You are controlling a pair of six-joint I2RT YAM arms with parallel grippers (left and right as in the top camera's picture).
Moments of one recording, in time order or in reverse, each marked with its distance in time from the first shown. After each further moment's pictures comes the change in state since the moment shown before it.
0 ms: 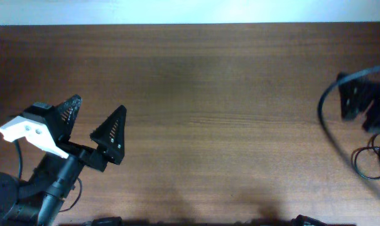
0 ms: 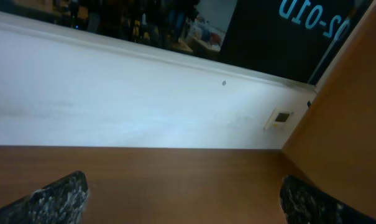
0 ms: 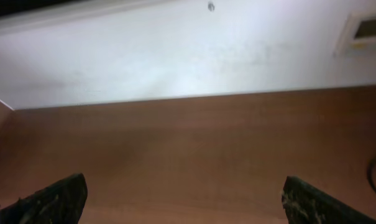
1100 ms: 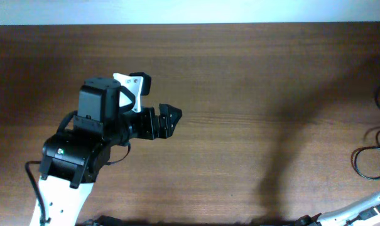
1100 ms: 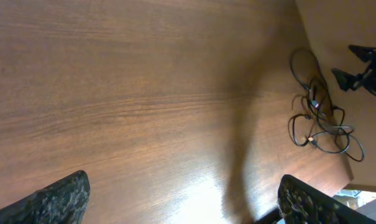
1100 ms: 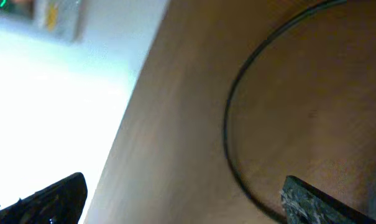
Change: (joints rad) left arm -0.367 0.433 -0.002 -0.289 -0.062 -0.054; right arm -0.673 1.240 0.113 0.679 -0.402 0.340
